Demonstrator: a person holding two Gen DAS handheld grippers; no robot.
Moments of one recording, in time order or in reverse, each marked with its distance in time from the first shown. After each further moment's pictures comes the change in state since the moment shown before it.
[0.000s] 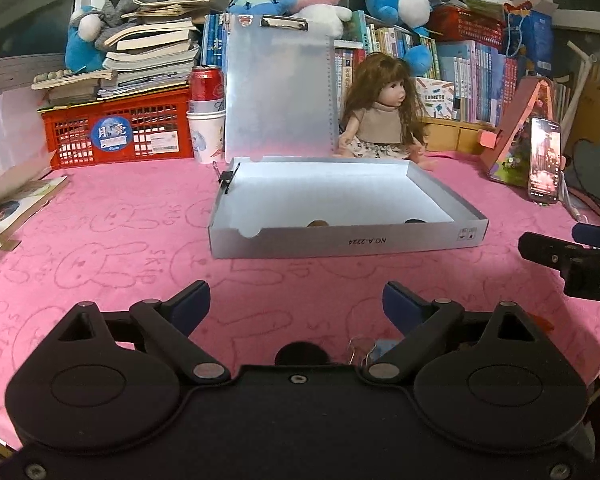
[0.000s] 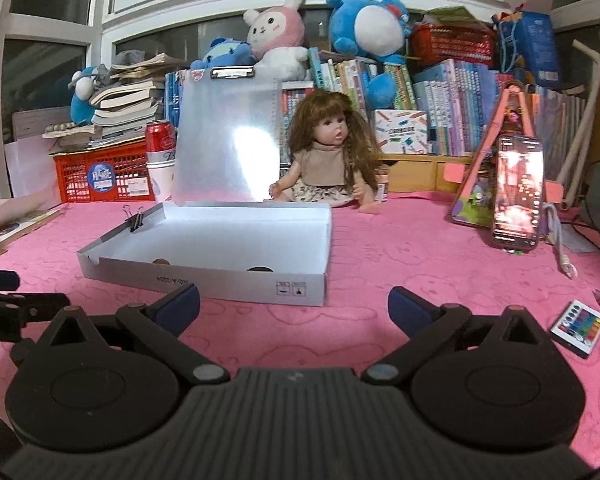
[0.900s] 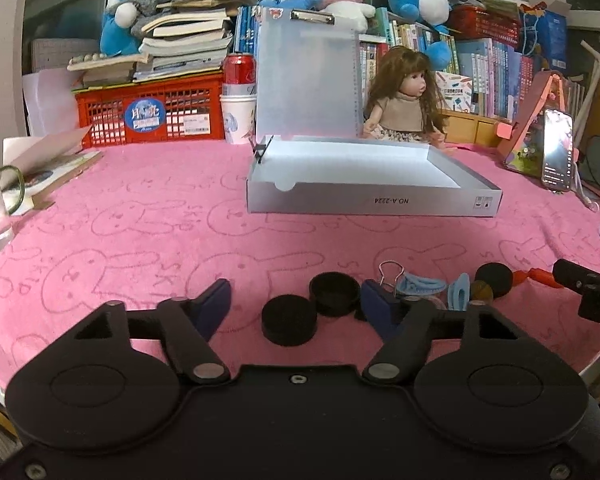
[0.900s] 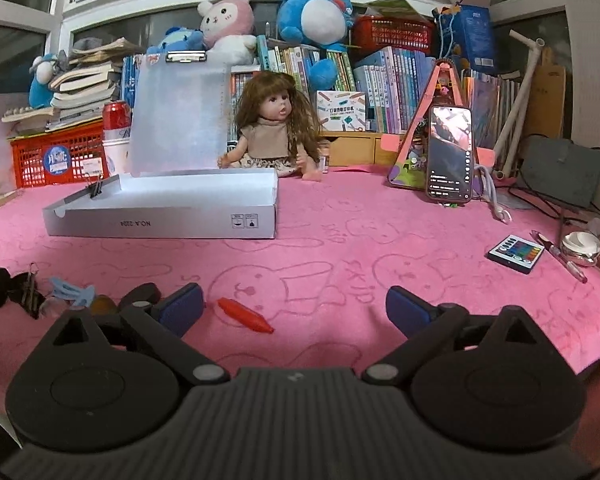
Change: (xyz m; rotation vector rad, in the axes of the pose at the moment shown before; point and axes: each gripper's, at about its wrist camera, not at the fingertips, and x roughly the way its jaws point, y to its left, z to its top) left arm -0.023 0.012 -0.045 -0.035 0.001 0.064; right arm -0.034 0.010 -0.052 0.042 0.007 -0.161
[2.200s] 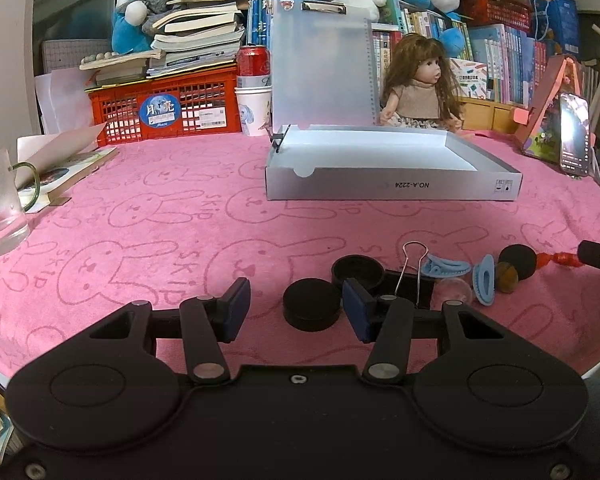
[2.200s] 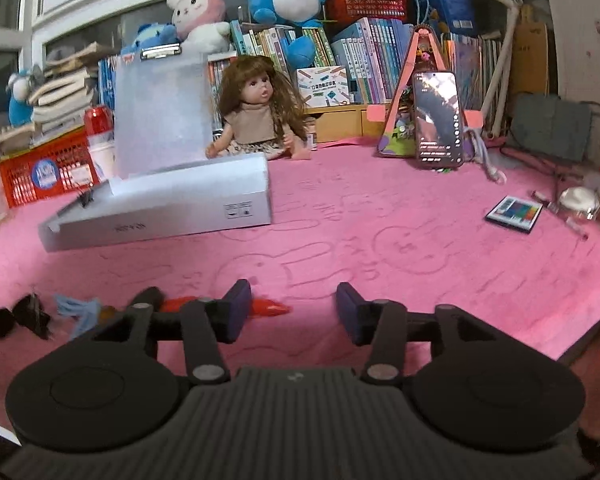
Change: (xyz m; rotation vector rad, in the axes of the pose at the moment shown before) left arm 0.005 0.004 -0.007 0.029 0.012 0.062; right arm 0.007 -0.001 0.001 0.126 0.075 -0.028
